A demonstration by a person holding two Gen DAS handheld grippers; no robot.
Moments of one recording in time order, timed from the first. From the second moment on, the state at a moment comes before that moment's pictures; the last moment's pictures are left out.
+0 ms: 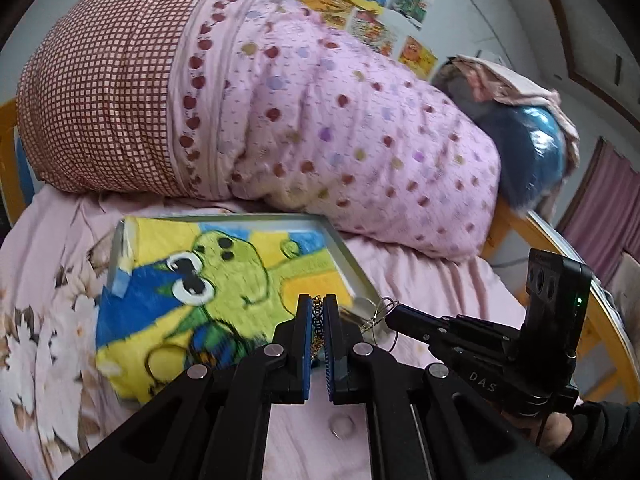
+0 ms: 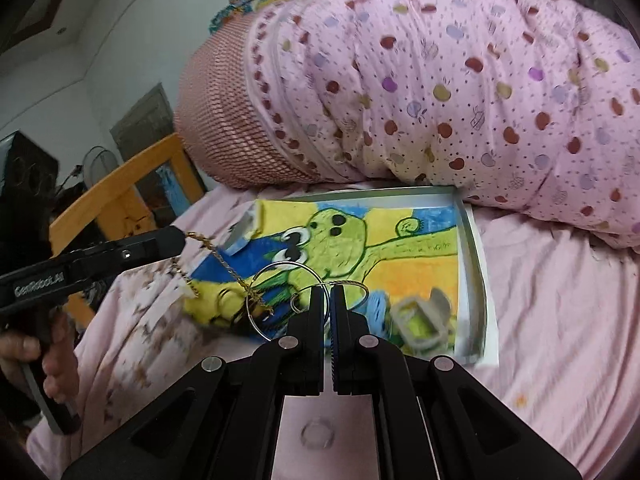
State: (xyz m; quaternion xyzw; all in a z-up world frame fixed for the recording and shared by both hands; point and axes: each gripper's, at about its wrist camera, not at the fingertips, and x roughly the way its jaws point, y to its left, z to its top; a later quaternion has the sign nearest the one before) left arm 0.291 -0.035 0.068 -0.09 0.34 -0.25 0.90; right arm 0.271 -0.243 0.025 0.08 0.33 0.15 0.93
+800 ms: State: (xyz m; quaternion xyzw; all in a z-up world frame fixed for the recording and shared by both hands) left arm 0.349 -0.032 -0.020 -0.11 0.44 -0.19 0.87; right arm 0.333 -0.247 -0.026 0.08 0.41 0.10 0.90
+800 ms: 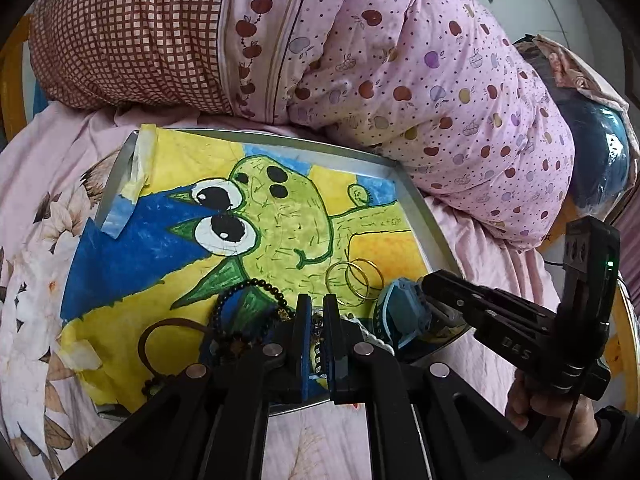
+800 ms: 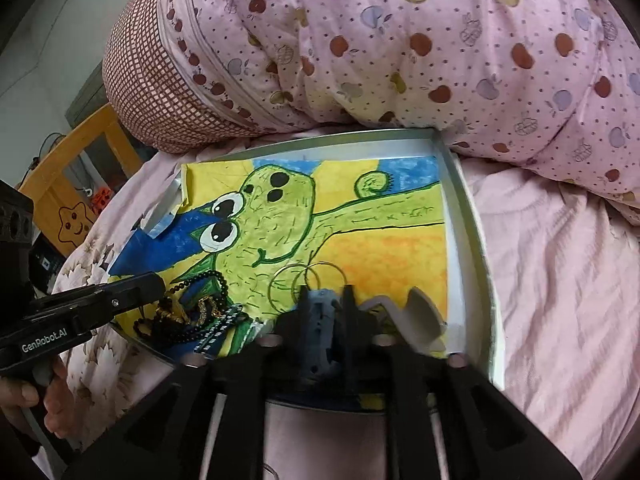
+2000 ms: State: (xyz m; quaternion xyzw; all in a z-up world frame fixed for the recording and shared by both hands) left arm 0.240 -0.030 0.055 -0.06 0.35 -0.14 0.93; right arm 0.208 -0.292 0.059 0.05 0.27 0.07 0.96
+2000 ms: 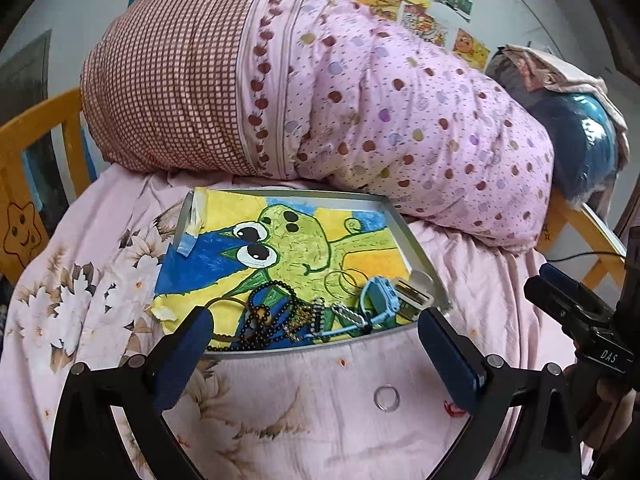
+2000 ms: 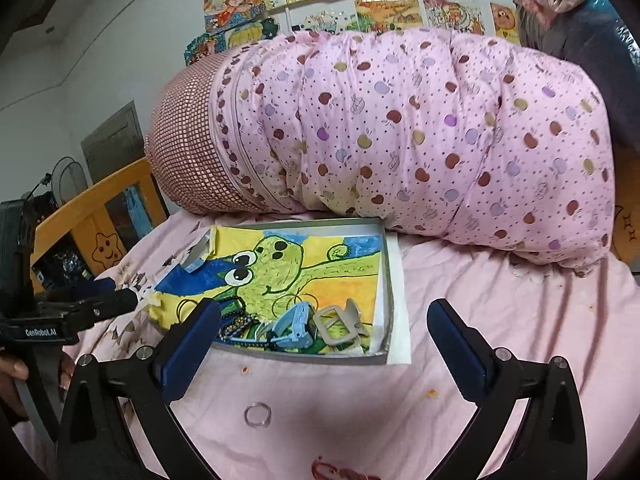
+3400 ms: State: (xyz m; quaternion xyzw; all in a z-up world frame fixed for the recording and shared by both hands) left arm 0.186 -0.083 -0.046 0.03 0.43 -0.16 0.89; right arm 0.137 -0.328 -0.047 0.08 0.40 0.02 0.91
